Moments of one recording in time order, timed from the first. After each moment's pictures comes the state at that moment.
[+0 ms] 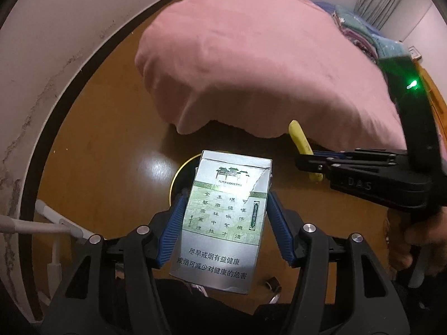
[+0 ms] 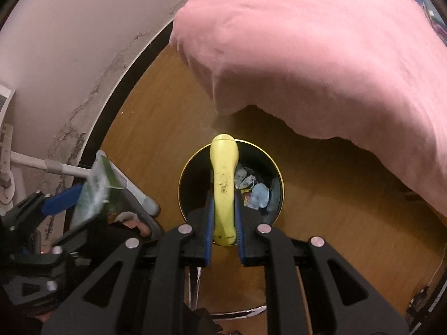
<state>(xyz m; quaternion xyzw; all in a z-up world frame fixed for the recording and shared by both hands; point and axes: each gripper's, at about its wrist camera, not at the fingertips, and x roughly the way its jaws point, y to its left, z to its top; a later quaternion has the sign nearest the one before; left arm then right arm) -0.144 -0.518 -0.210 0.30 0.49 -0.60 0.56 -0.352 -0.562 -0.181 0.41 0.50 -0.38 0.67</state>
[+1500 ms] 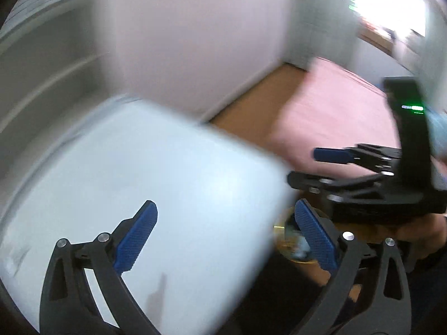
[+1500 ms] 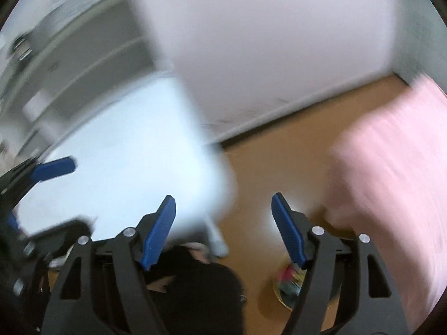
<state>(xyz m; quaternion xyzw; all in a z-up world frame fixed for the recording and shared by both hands) 0.031 -0.250 0.002 0.18 0.38 -0.45 0.79 -0.080 -0.376 0.009 0.17 0.43 -0.12 0.88</state>
